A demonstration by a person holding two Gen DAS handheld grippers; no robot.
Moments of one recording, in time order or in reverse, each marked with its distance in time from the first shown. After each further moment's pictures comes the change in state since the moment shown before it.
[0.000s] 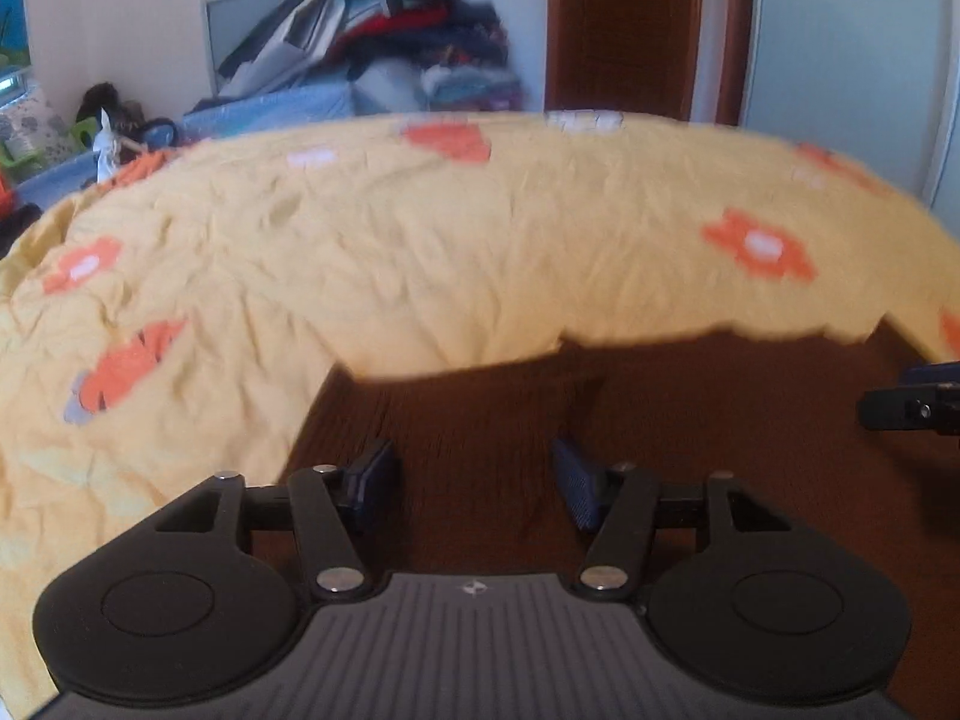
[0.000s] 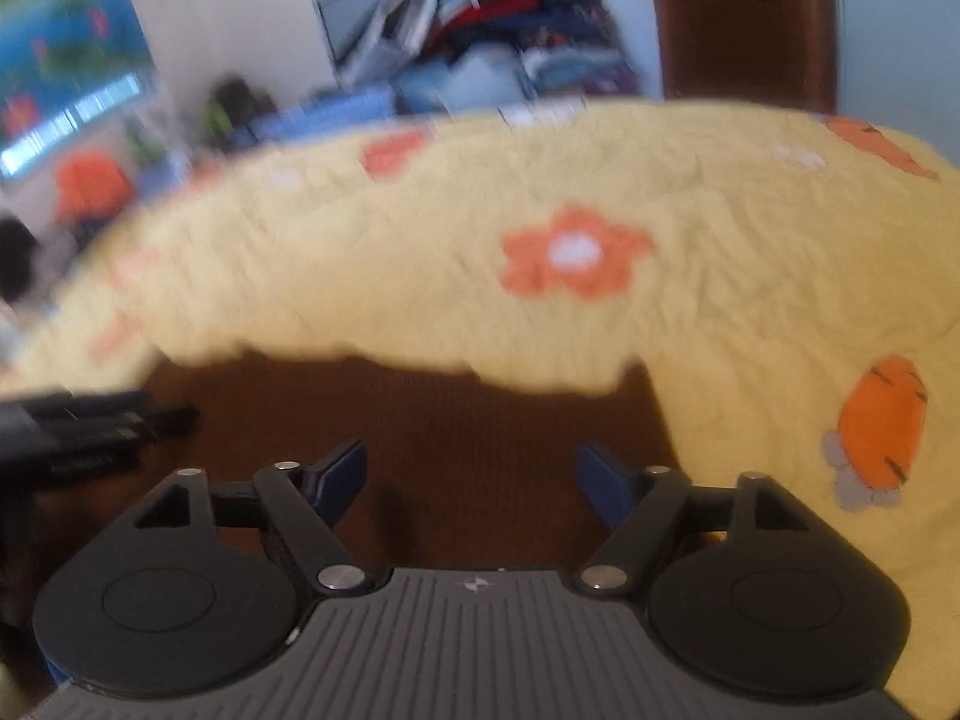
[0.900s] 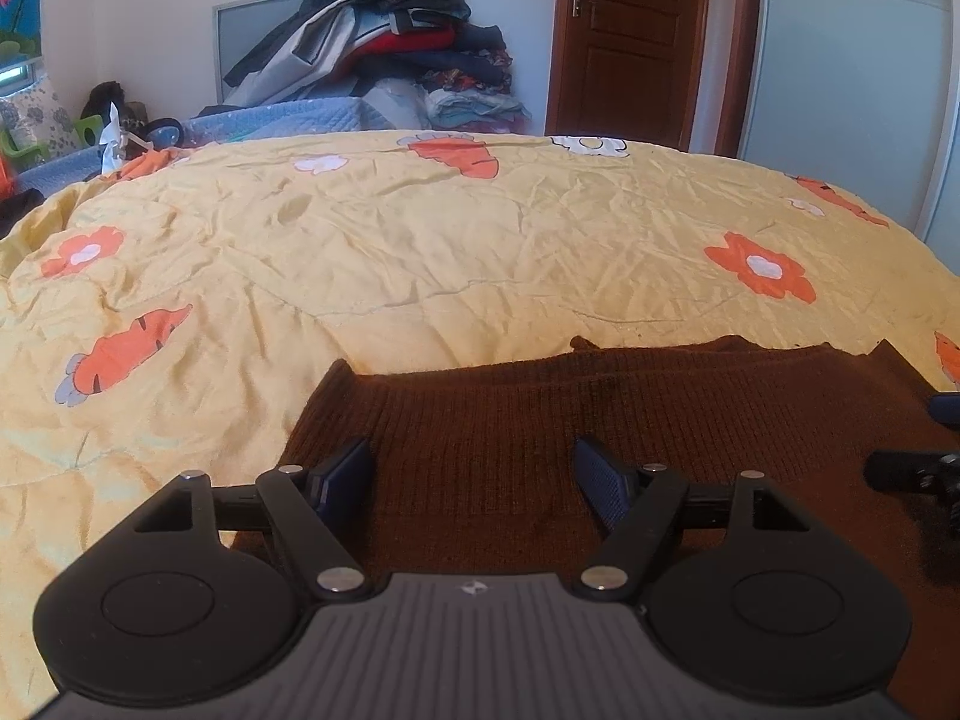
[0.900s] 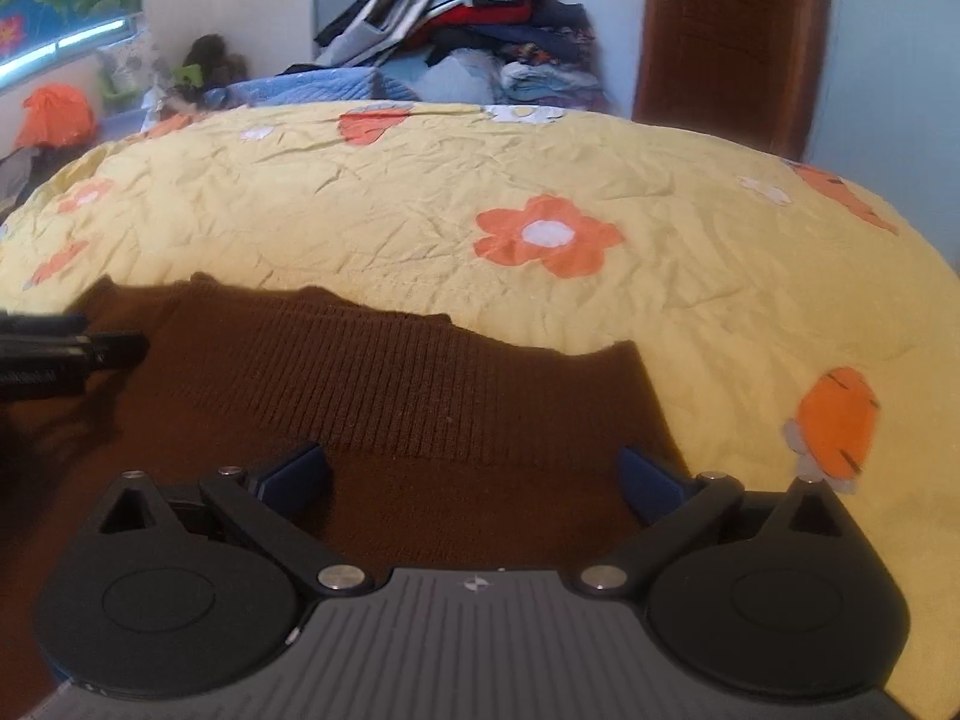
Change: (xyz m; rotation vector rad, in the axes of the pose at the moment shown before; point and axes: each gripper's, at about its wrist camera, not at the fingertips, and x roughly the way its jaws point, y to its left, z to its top) left arm 0.002 0.010 -0.009 -0.049 -0.030 -0.033; right arm -0.013 0.025 -0.022 -0.090 -0.054 -0.125
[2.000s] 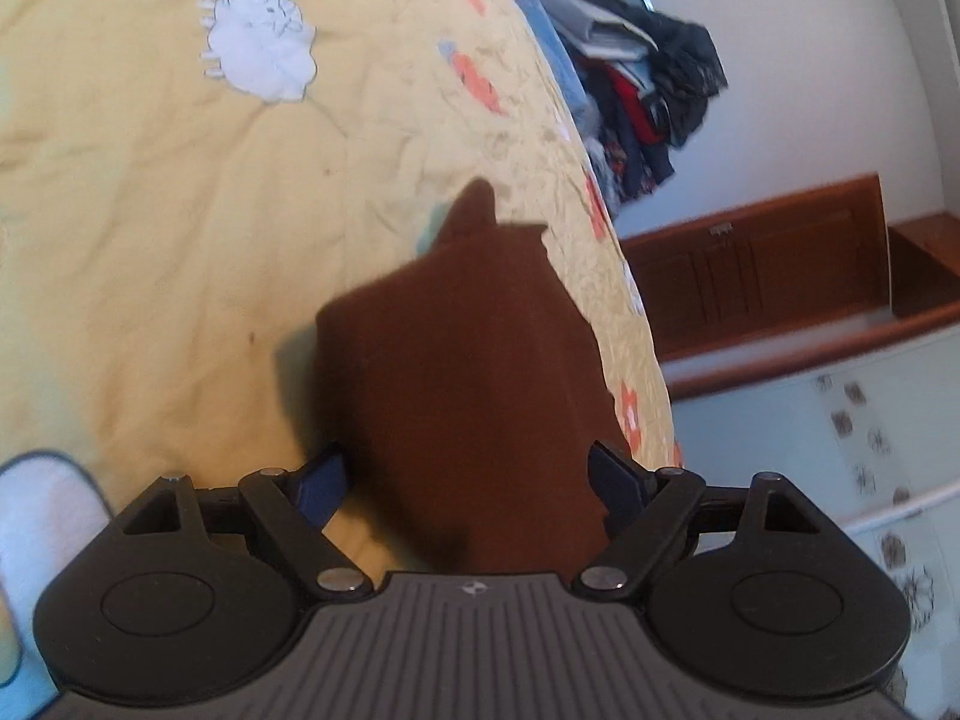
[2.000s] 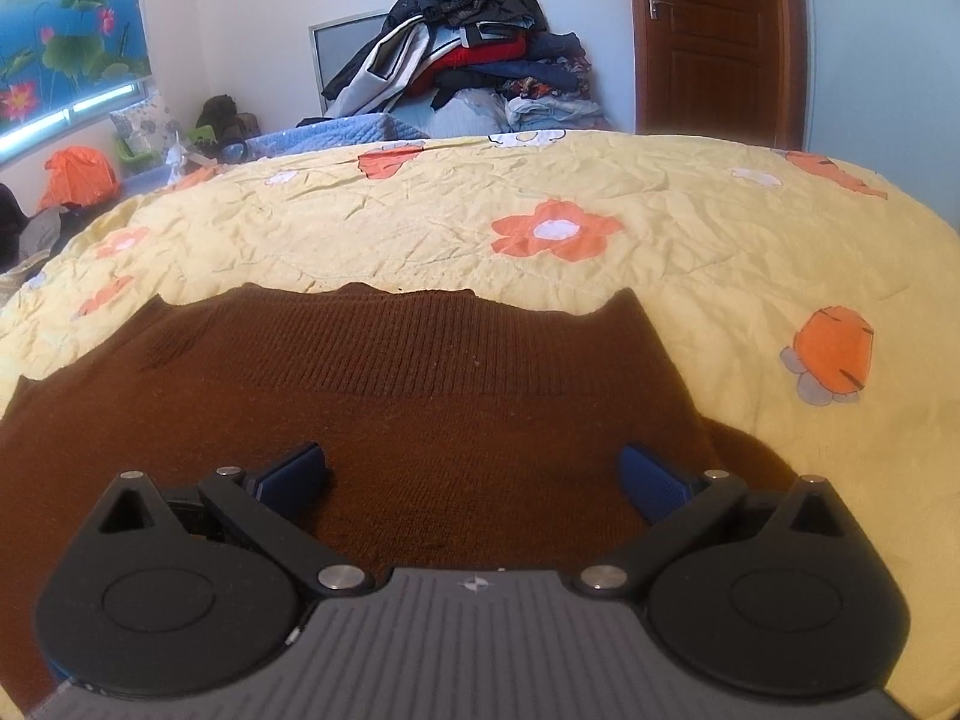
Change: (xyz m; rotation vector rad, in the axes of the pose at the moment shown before) left arm -0.154 0.090 -0.150 -1.108 0.013 -0.312; right arm -0.021 -0.005 -0.040 0.071 -0.093 0.080
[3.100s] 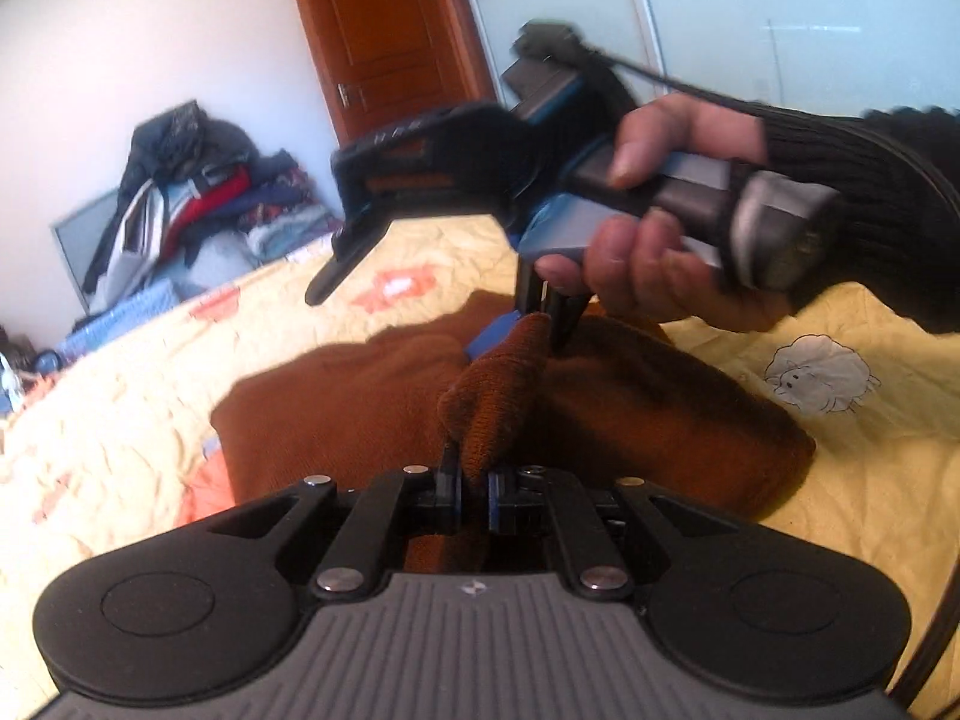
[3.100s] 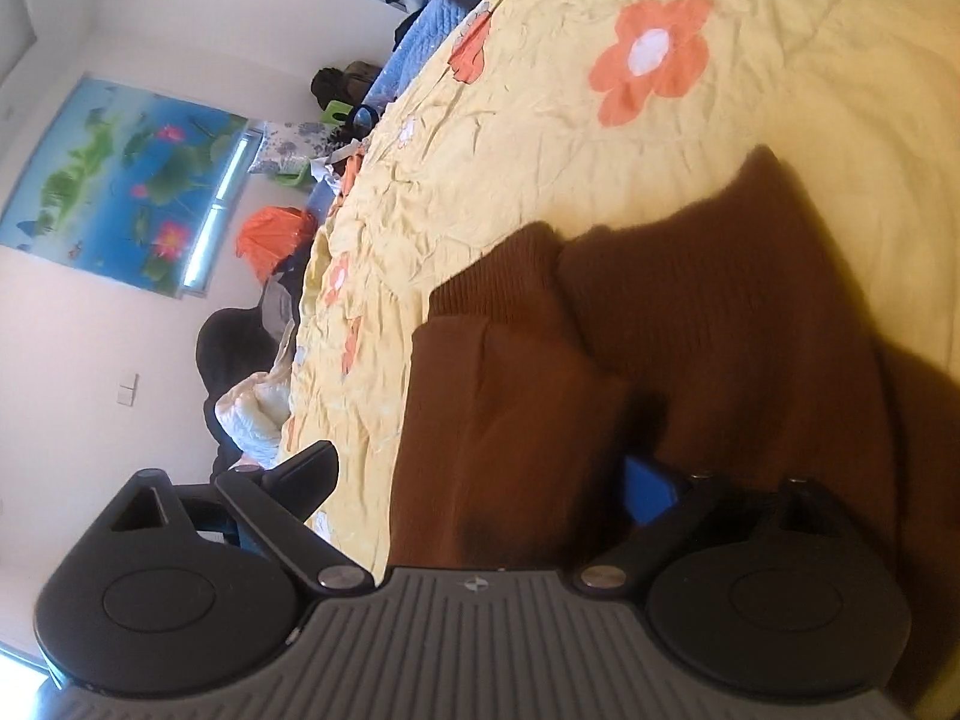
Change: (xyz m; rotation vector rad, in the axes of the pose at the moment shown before) left arm 0.103 -0.168 -0.208 1.585 -0.022 0.075; right arm 0.049 -0.073 0.058 0.580 0.439 0.674
